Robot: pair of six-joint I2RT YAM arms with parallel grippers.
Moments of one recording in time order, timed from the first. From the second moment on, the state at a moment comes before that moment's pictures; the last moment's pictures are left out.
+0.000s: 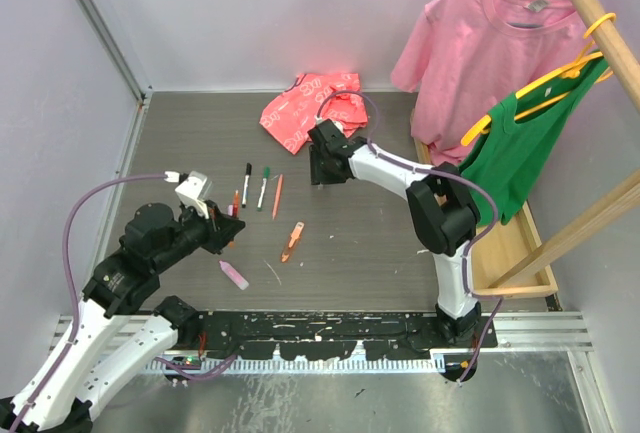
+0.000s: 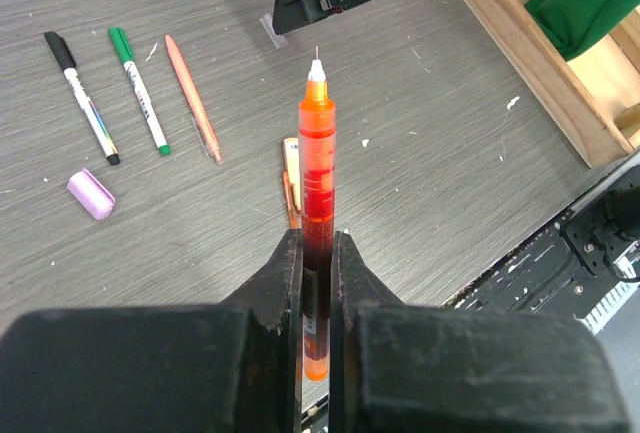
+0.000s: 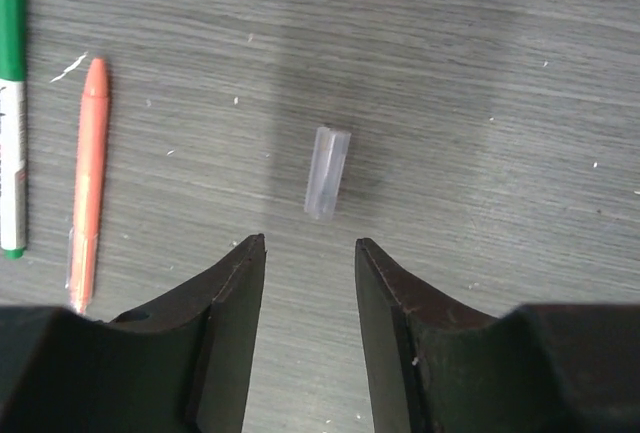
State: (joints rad) left arm -0.55 0.52 0.79 -0.62 0.13 -0.28; right arm 0.65 2.01 1.52 -0.47 0.13 0.49
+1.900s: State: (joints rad) left arm -0.55 0.54 0.76 -0.62 0.13 -0.27; right arm 0.63 2.25 1.79 -0.66 0.14 0.36
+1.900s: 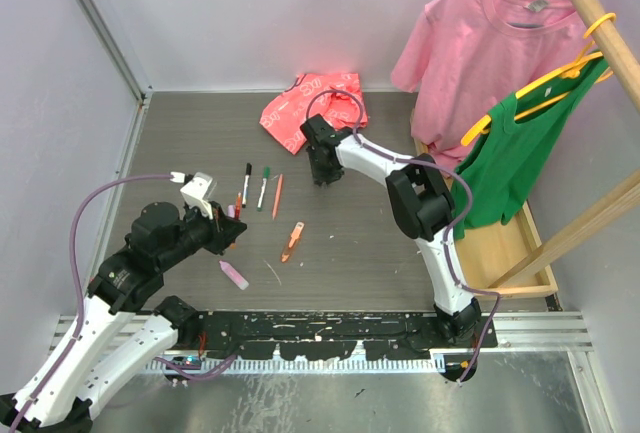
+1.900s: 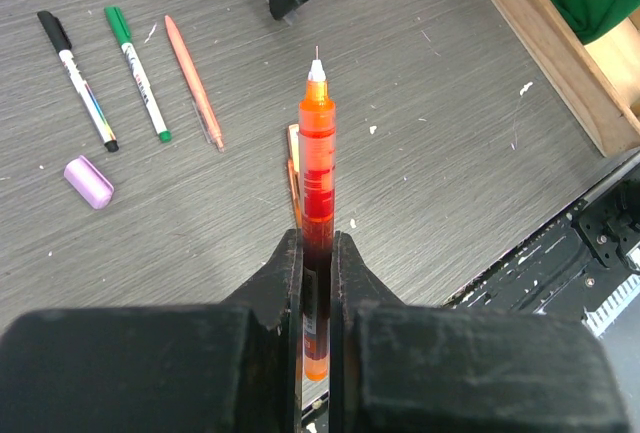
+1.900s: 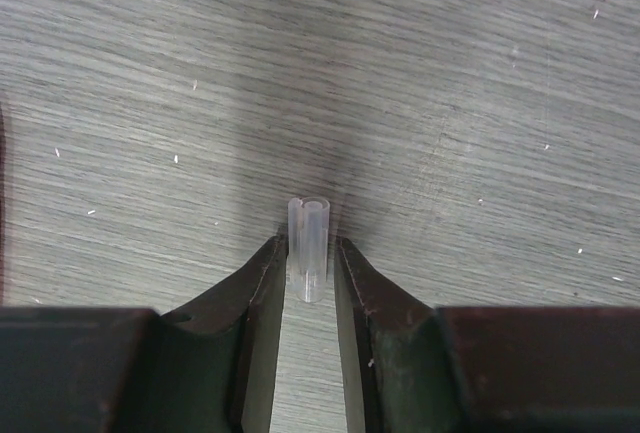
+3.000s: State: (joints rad) left arm -0.55 0.64 0.78 -0.57 0.32 -0.33; right arm 0.62 1.50 1.25 -0.36 0.05 0.28
